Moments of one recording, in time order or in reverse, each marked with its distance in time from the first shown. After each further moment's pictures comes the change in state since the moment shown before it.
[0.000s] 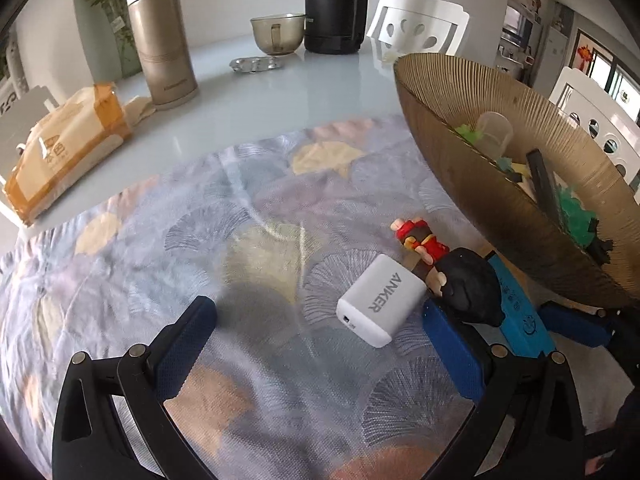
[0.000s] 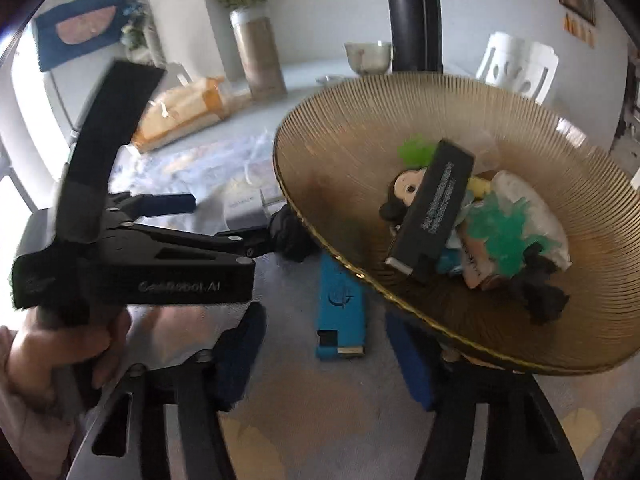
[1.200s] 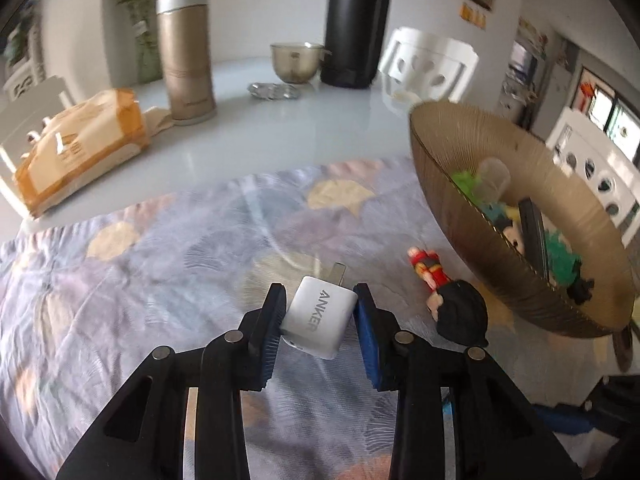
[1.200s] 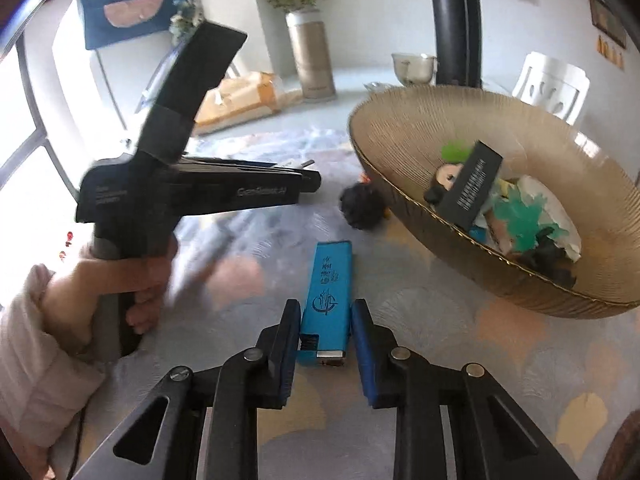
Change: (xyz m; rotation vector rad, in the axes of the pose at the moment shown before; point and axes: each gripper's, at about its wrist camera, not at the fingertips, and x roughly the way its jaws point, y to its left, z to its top) left arm -0.017 0.017 0.002 -0.093 -0.116 -0.023; right arm -0.048 0.012 -0.038 -0.093 -0.047 0.161
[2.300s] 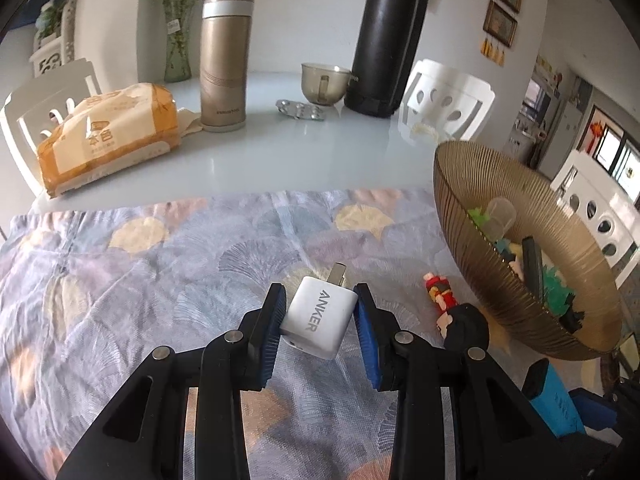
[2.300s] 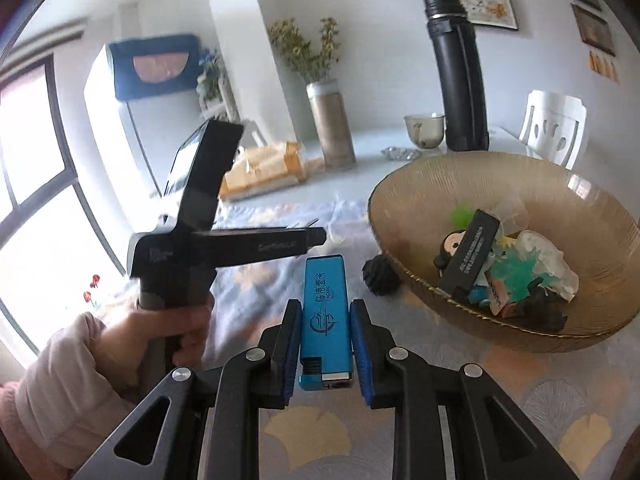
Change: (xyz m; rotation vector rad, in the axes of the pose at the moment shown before) left arm -0.016 0.021 -0.004 -0.103 -0.077 -0.003; right arm -0.035 -0.003 0.004 0.031 -0.227 0.062
